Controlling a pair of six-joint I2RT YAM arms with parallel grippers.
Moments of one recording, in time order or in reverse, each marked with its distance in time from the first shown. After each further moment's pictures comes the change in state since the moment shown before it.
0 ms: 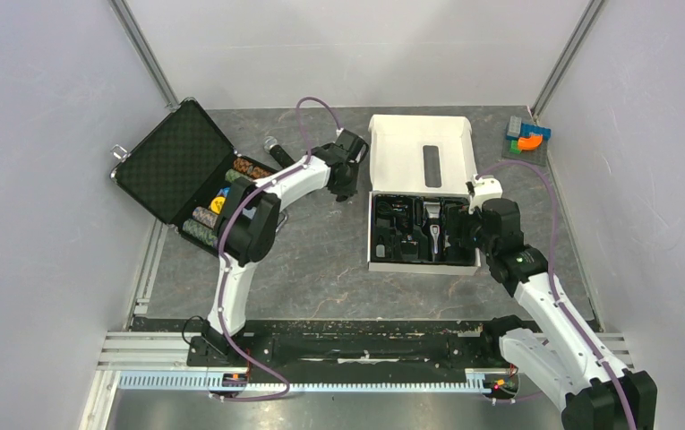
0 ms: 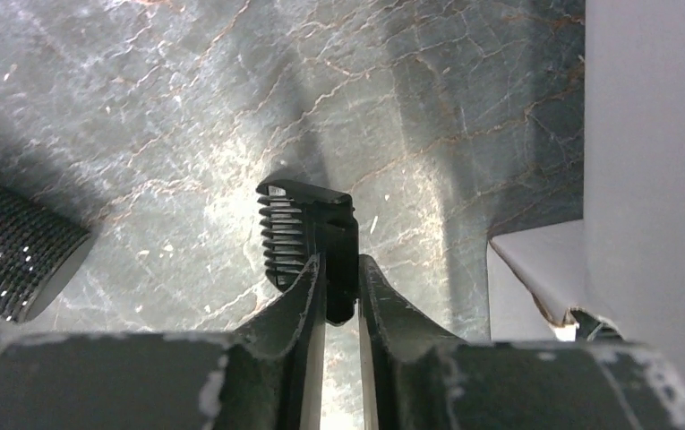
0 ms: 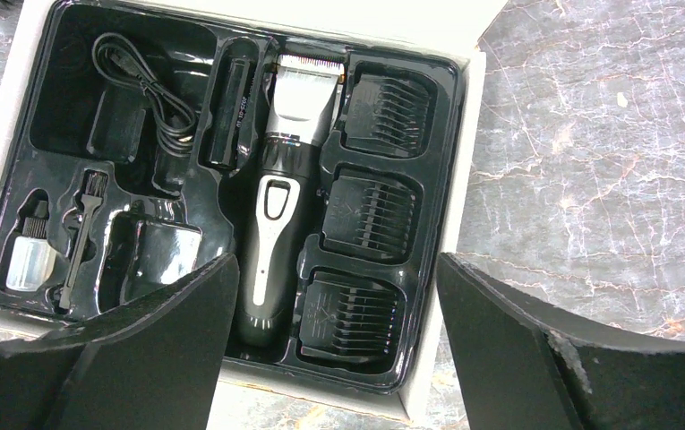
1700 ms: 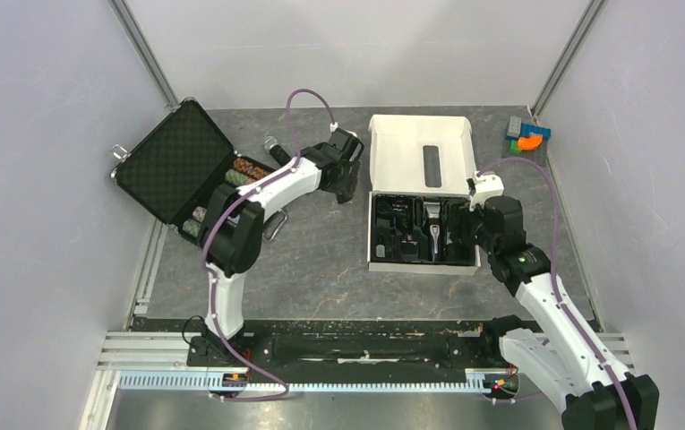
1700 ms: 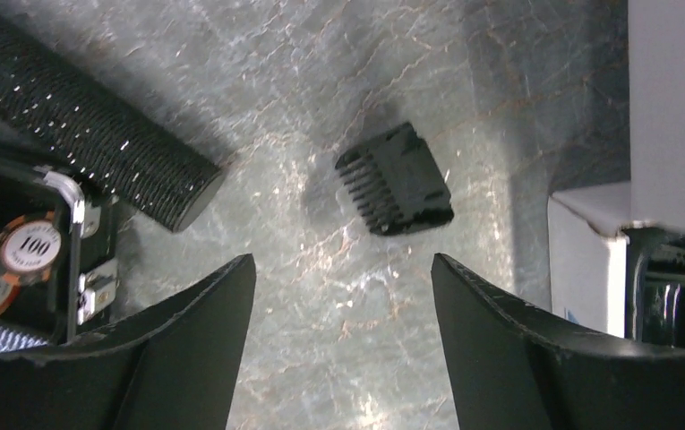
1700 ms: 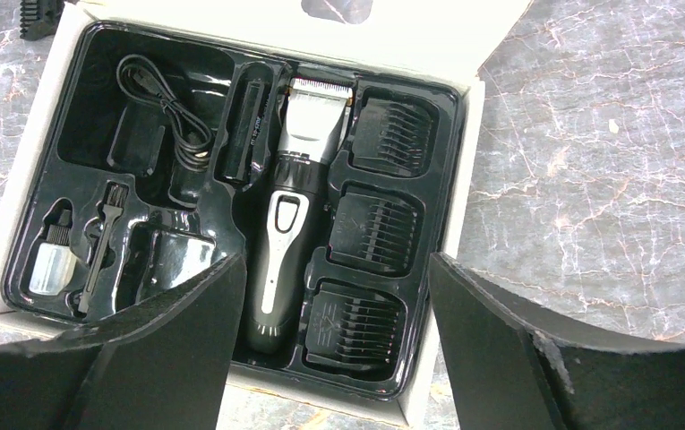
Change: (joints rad) left arm -0.014 -0.199 -0.139 -0.016 -0.159 0.081; right arm 0.000 -0.002 0.032 -0.003 -0.017 -0.014
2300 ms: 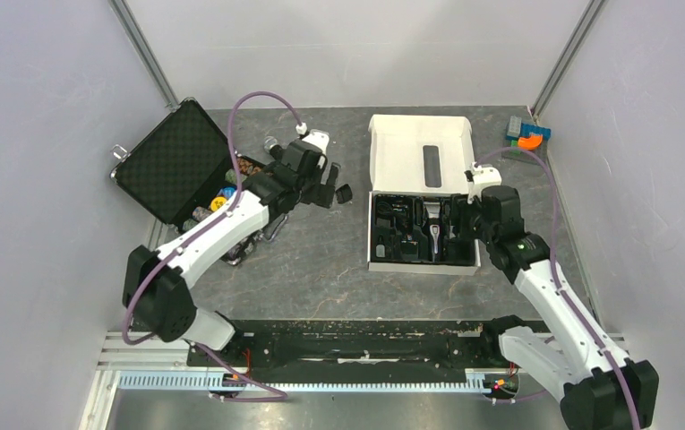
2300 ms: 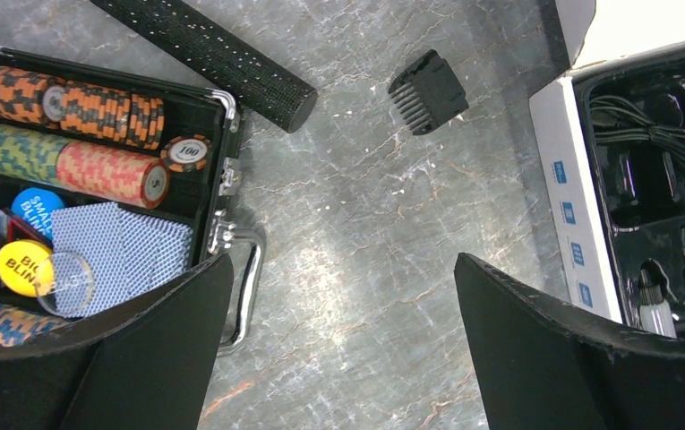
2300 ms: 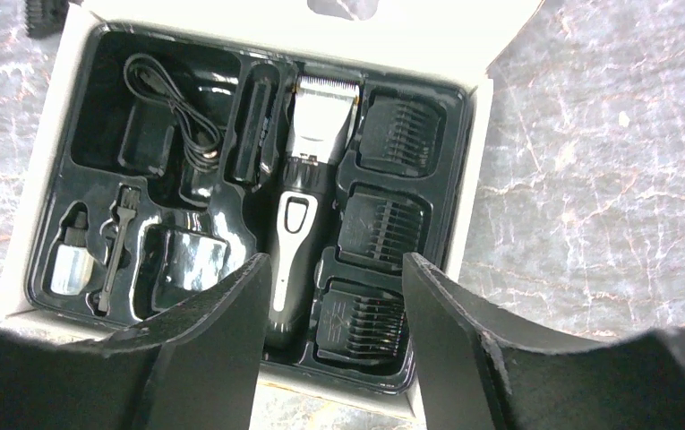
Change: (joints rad) left arm -0.014 -0.549 -0.360 0.058 -0.030 0.108; right arm 0.000 0.090 0.096 -0.086 -0.006 0.027
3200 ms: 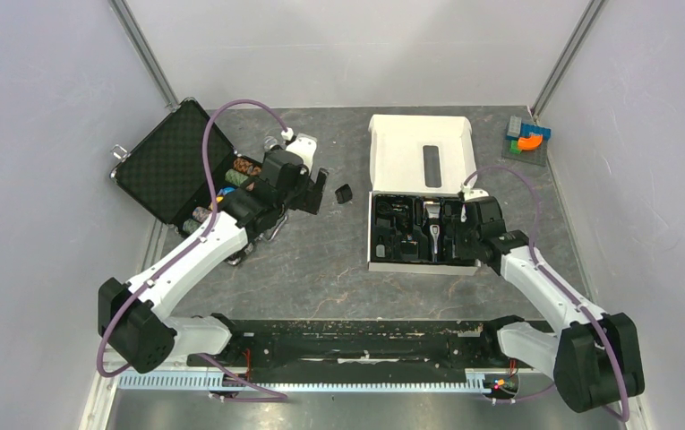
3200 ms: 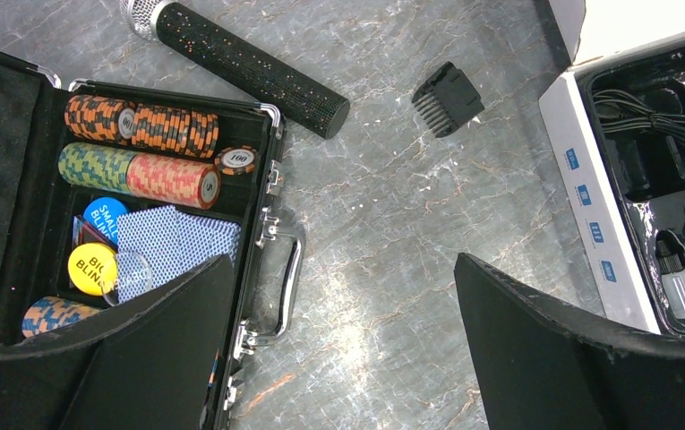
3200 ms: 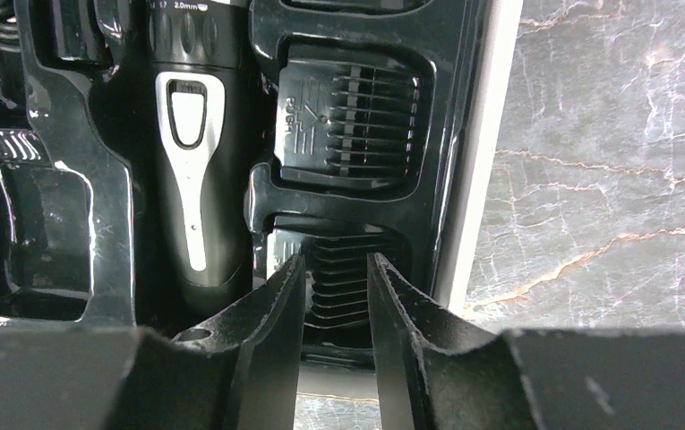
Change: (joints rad) left arm 0.000 -0.175 -0.105 0.048 -0.027 0.084; right arm -0.012 0.168 -0.112 -0.041 0.048 0.081
